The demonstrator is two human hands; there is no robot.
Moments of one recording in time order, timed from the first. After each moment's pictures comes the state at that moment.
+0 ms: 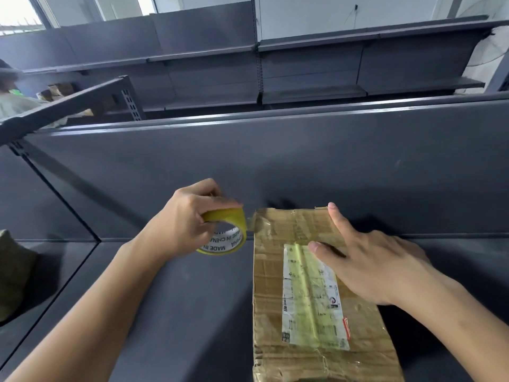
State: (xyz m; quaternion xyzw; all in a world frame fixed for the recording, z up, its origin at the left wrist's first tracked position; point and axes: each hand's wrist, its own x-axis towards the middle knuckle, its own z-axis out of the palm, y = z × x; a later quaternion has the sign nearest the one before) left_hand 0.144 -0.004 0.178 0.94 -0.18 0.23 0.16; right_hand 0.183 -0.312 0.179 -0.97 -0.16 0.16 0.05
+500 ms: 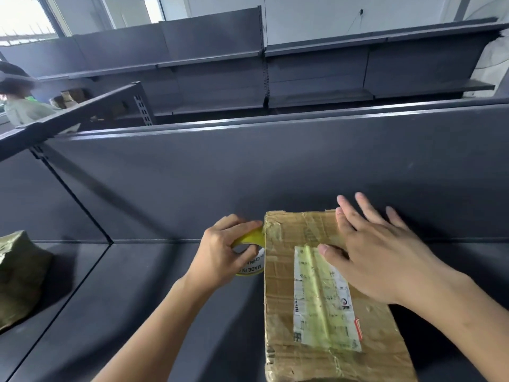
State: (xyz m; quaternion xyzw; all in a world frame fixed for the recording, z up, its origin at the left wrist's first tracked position) left_hand 0.140 -0.032 0.102 0.91 -0.10 0.28 0.29; right_hand 0.185 -0.300 0.182 -0.97 -0.23 0.11 -0.05
